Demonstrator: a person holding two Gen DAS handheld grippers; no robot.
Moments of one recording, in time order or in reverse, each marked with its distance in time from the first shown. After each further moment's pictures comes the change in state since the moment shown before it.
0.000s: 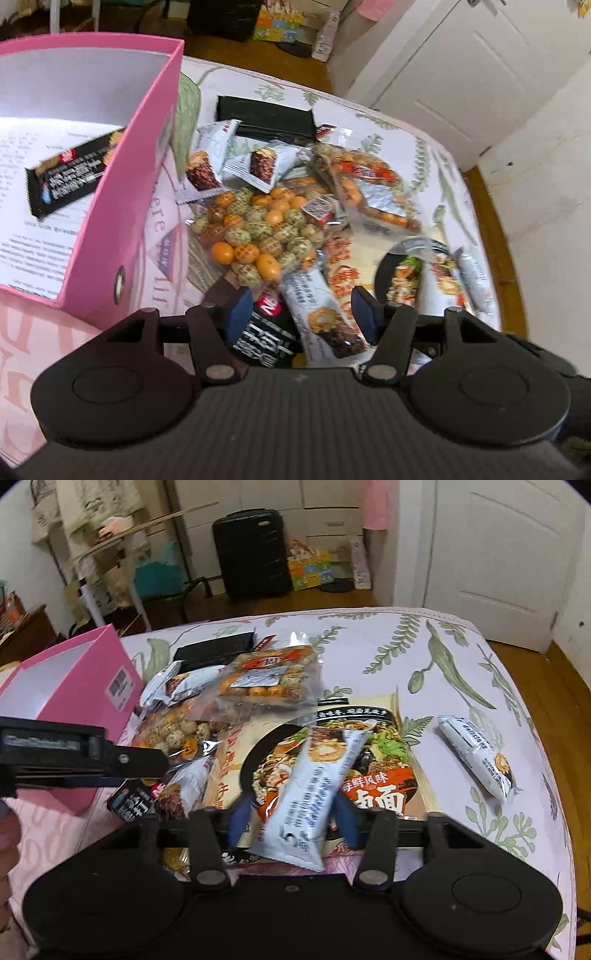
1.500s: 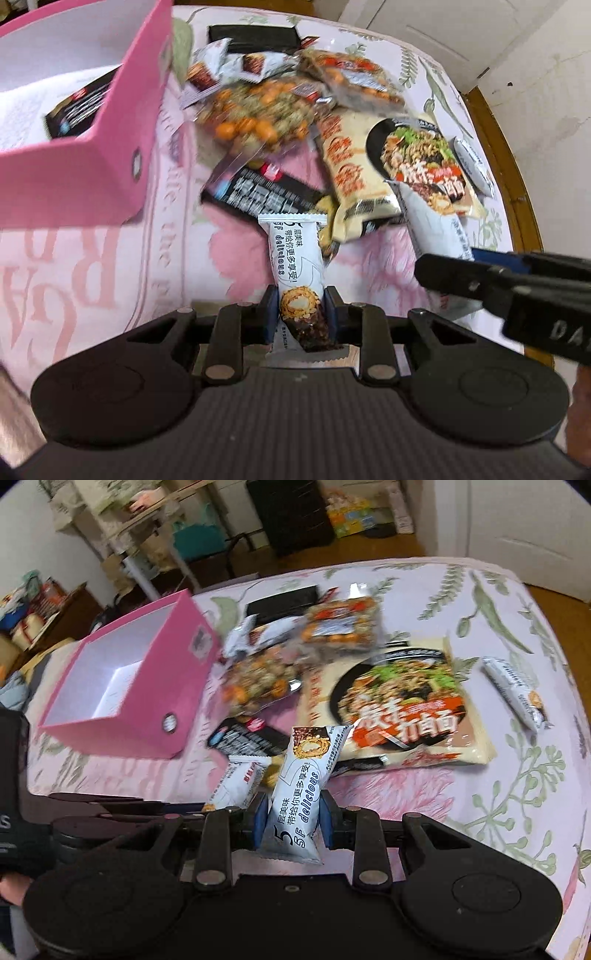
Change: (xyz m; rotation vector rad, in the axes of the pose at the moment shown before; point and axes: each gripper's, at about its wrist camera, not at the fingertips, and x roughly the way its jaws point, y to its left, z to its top) left arm -0.033 -0.005 -0.062 0.118 0.202 0.062; right arm -0.053 0.023 -0.002 0.033 0.224 0.228
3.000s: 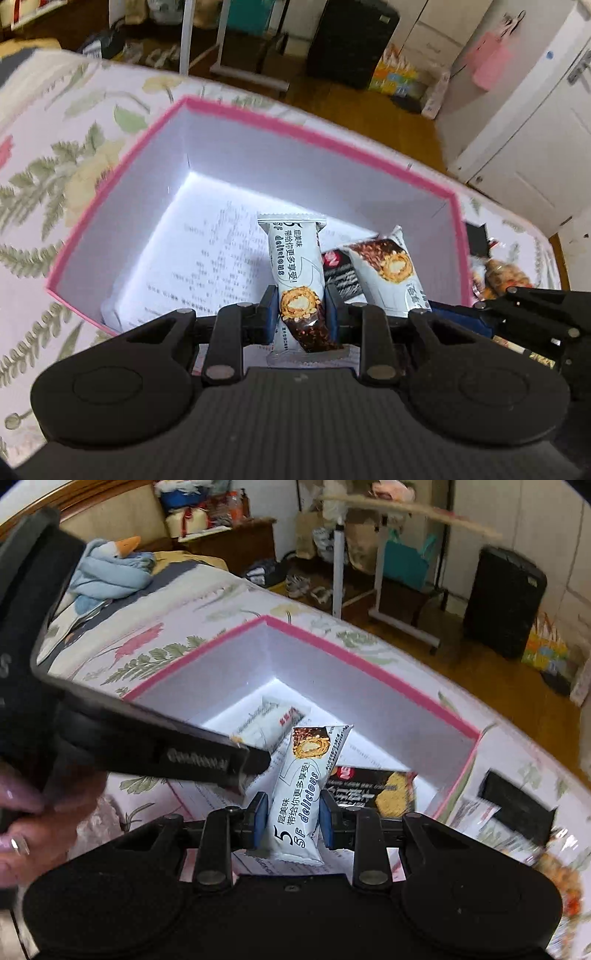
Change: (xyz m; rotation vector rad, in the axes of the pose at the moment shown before) left arm -0.077 0.203 0.094 -0.296 -0.297 0.193; right arm 0.108 0.219 0.107 -0.656 -0.026 0.168
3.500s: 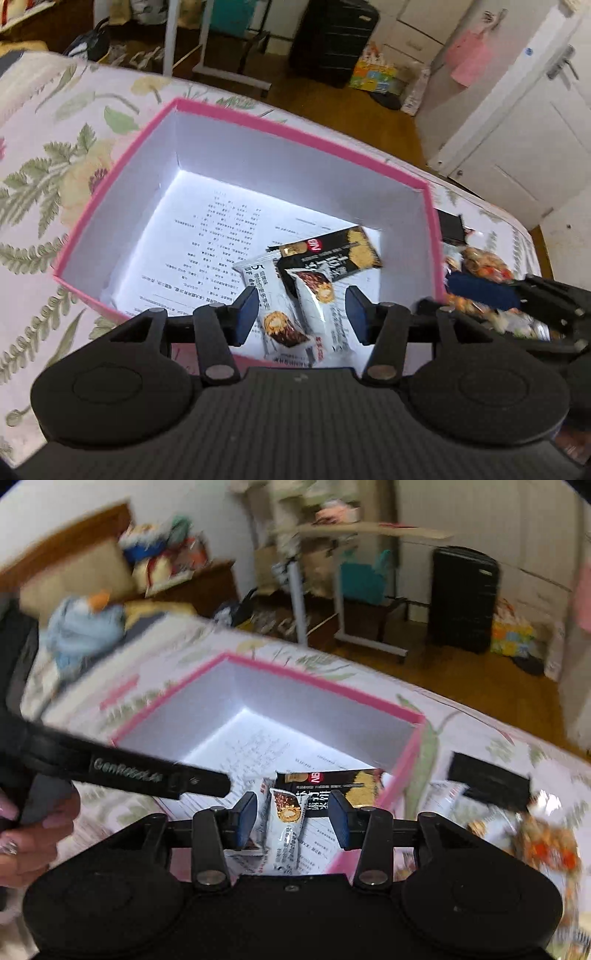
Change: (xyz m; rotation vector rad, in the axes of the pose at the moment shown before) left arm -0.037 -0.003 -0.014 0.049 -0.012 -0.067; right arm -0.055 -0.025 -0.027 0.172 -0.153 -0.030
